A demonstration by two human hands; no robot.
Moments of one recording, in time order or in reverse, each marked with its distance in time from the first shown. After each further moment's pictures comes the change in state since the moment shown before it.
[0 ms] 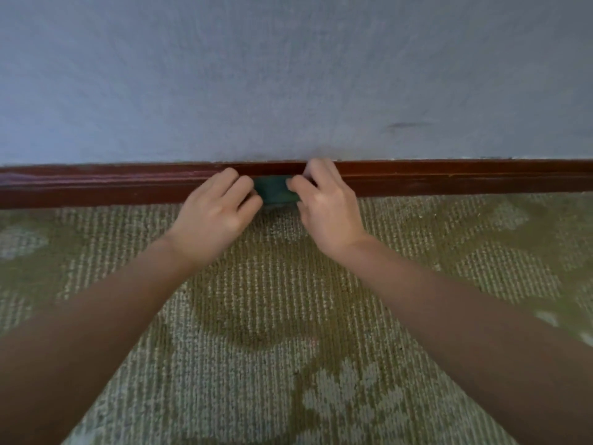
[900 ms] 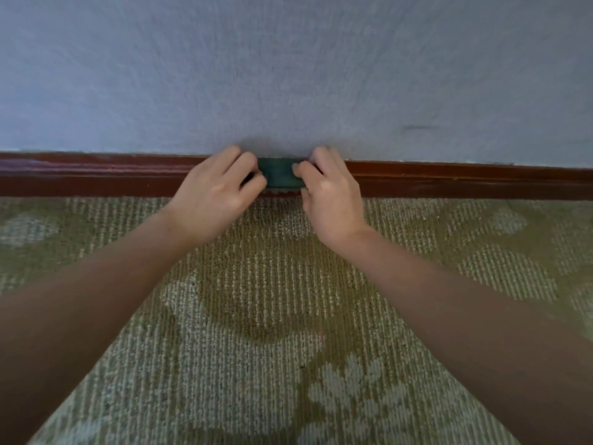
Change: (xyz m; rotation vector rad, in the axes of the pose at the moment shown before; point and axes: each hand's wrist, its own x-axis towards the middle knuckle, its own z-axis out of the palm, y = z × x) left_hand -0.001 -0.016 -0.016 0.031 0.005 0.020; right_hand 0.012 -0.015 0.002 -0.020 0.065 0.021
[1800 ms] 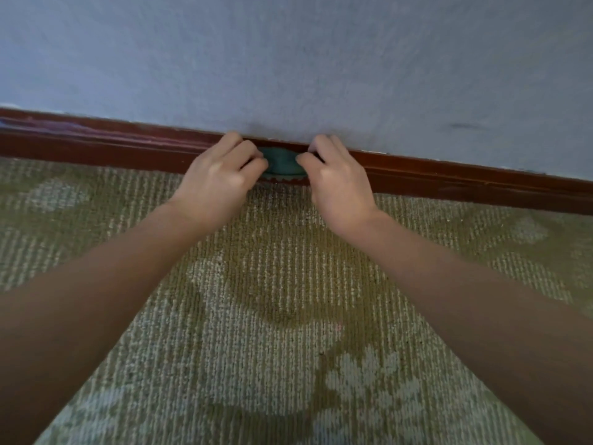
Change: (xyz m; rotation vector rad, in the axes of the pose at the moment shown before) left_hand -0.034 -0.010 0.003 -0.128 0.121 -0.198; right_hand 0.011 -0.024 0.010 -0.122 -0.214 -0.120
